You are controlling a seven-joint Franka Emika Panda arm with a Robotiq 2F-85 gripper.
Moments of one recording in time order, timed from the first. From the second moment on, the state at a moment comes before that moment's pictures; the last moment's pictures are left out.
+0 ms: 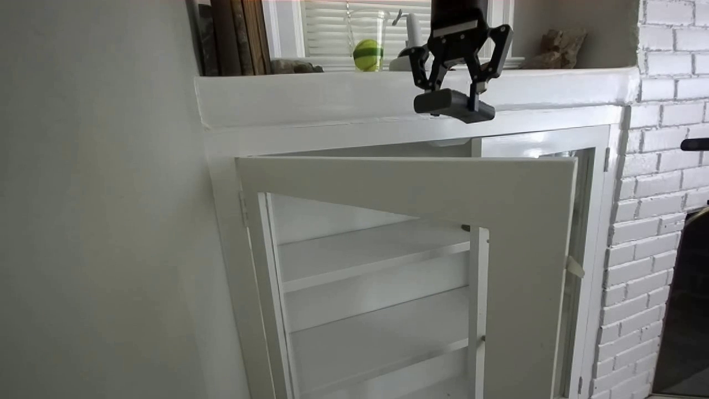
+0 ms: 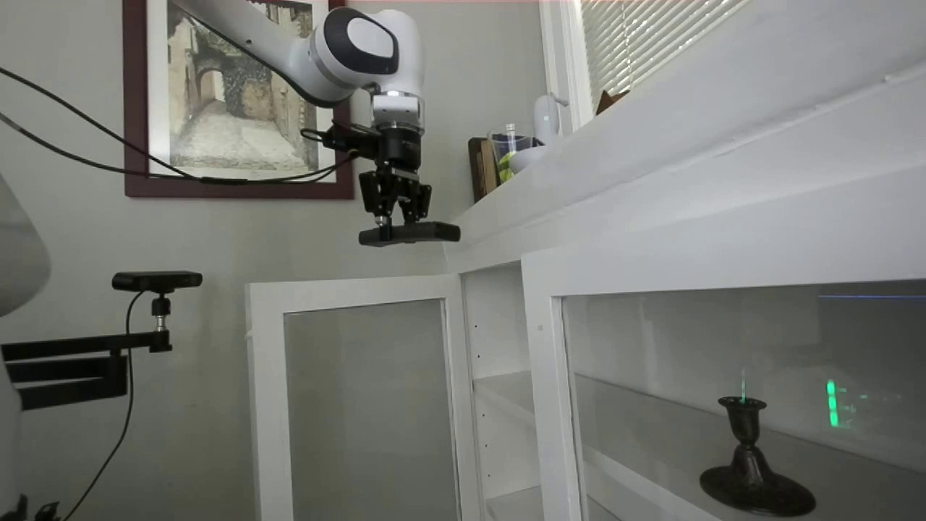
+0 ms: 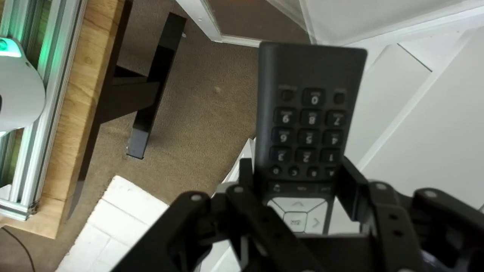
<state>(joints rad) 0.02 -0.35 0.20 -2.16 0.15 1.83 1.38</state>
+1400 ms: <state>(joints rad) 0.01 -0.27 0.19 -2.33 0.04 2.10 1.45</state>
